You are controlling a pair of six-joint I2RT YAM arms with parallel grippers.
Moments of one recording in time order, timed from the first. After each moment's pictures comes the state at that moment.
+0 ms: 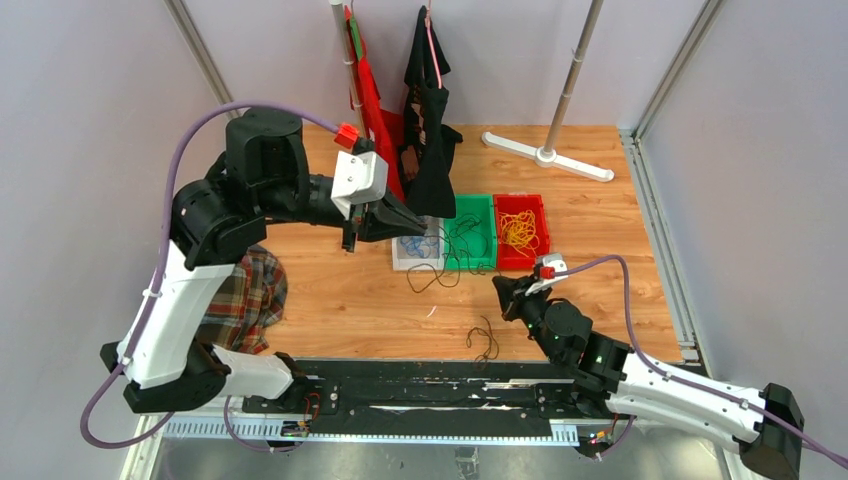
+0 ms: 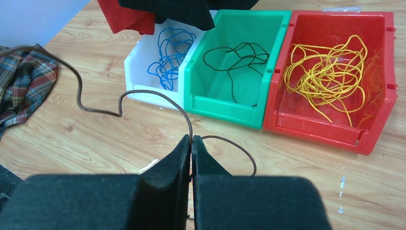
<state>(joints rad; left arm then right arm) -0.77 1.30 2.03 -1.02 0.81 0.38 1.08 0.53 0.24 0.17 0.62 0.32</state>
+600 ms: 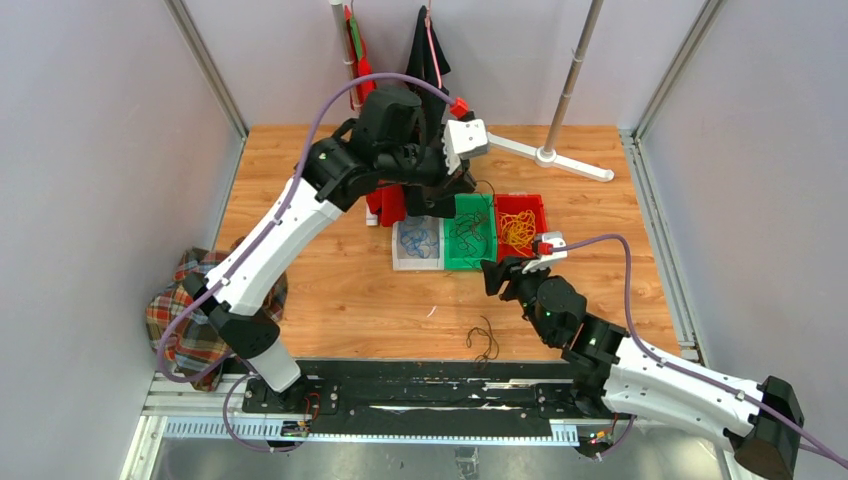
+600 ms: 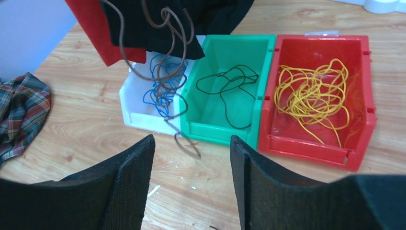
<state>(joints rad) -0.78 1.64 2.07 -0.89 0.56 0.42 1.01 0.69 0.40 0.16 0.61 0.35</state>
